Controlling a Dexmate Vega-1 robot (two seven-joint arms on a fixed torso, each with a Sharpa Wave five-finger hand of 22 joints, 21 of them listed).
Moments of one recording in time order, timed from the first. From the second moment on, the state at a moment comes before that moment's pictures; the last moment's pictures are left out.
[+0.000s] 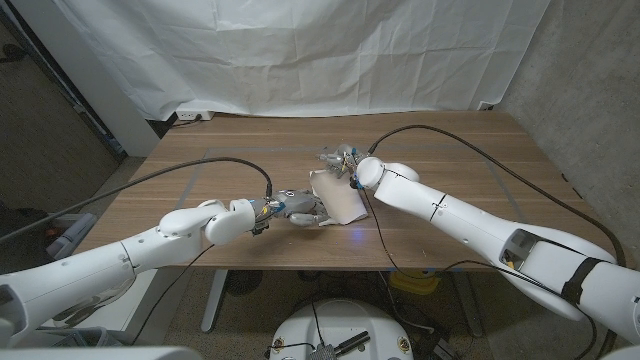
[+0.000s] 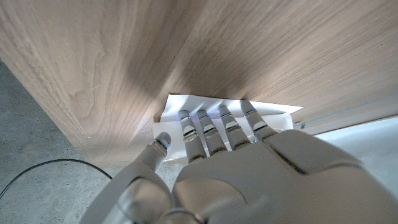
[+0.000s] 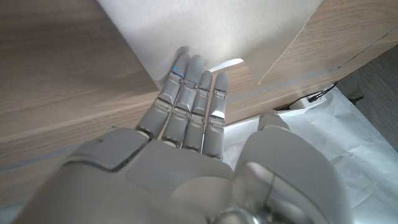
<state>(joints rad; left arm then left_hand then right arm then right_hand) 0.75 1.07 0.87 -1.89 0.59 -0.06 -0.10 0.04 0.08 0.74 0.15 0.20 0.55 -0.14 0.19 0.10 0.46 -0.13 0.22 0.04 0.31 -0.04 0.21 0.17 -0.02 0.10 0.62 0.19 -0.45 -0.41 -0.97 -1.59 0.00 -0.68 -0.13 0.63 0.11 0.20 0.02 0.17 0.85 0.12 0.33 0.22 0.71 0.15 0.40 0.29 0.70 -0.04 0.76 0.53 0.64 0.08 0.58 0.29</state>
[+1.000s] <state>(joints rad) 0.92 1.14 0.75 -1.92 0.71 -0.04 0.56 0.10 0.11 0.69 0.12 0.18 0.92 0.09 0.32 0.26 0.78 0.01 0.34 0.28 0.58 -0.05 0.38 0.31 0.11 0.10 0.67 0.20 -0.45 -0.40 -1.00 -1.59 -0.07 -0.70 -0.17 0.62 0.12 0.20 0.00 0.17 0.88 0.11 0.33 0.21 0.75 0.15 0.41 0.30 0.72 -0.04 0.77 0.53 0.65 0.08 0.60 0.29</state>
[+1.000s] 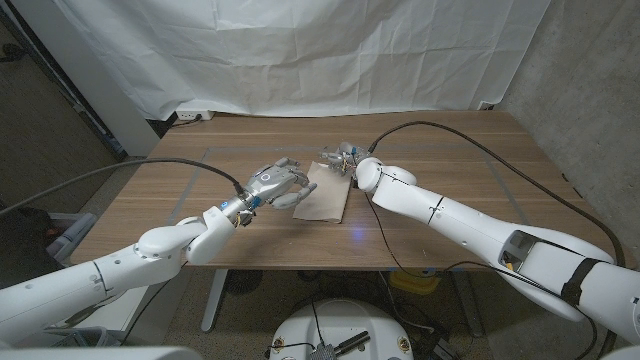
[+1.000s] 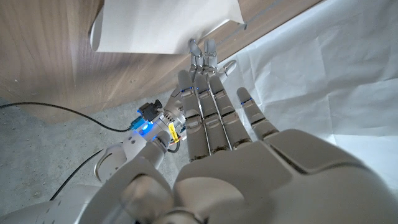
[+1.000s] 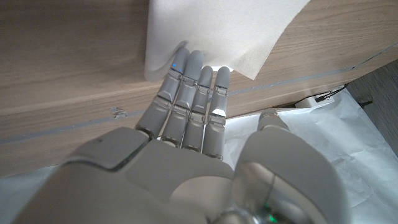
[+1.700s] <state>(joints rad) 0.90 1.13 0.76 -1.95 0.68 0.01 0.38 0.07 0.10 0.67 0.15 0.18 0.91 0.06 0.32 0.25 0.70 -0.02 0.31 0.30 0.44 -0.04 0.28 0.28 0.00 0.12 0.65 0.20 -0.44 -0.40 -1.00 -1.58 -0.09 -0.70 -0.18 0.62 0.12 0.20 -0.02 0.17 0.88 0.11 0.33 0.21 0.75 0.15 0.41 0.30 0.69 -0.03 0.75 0.51 0.63 0.09 0.61 0.30</state>
